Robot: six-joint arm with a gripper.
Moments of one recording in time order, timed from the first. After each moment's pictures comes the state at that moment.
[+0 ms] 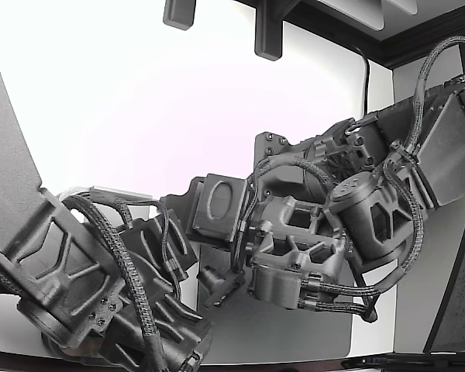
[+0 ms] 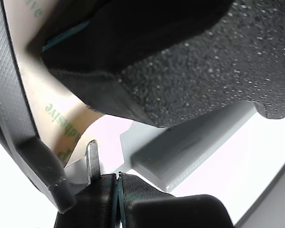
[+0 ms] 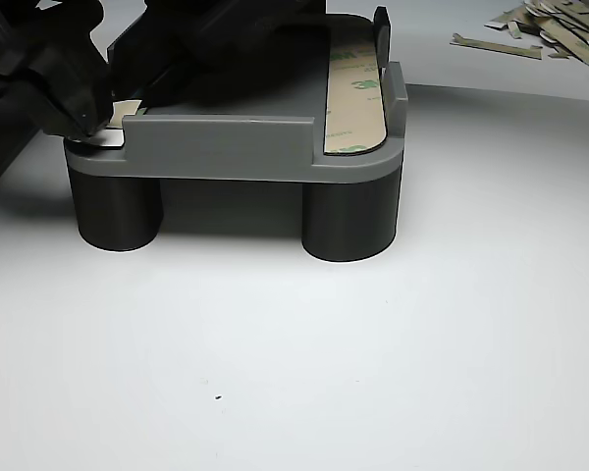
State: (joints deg) arm 40.0 116.4 138.1 43.3 37.3 -49.7
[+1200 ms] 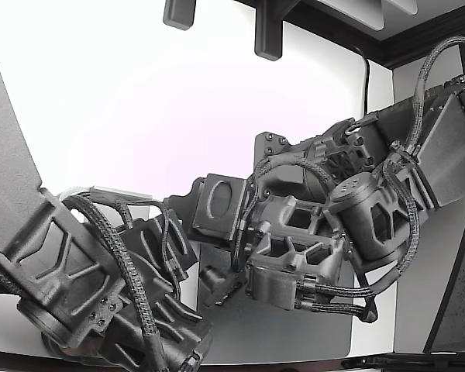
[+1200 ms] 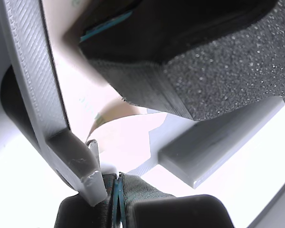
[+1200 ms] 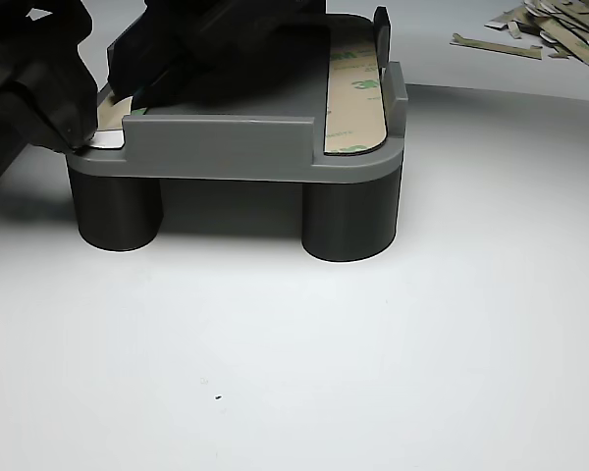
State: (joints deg) arm 40.0 116.1 137.5 46.8 35.3 -47.5
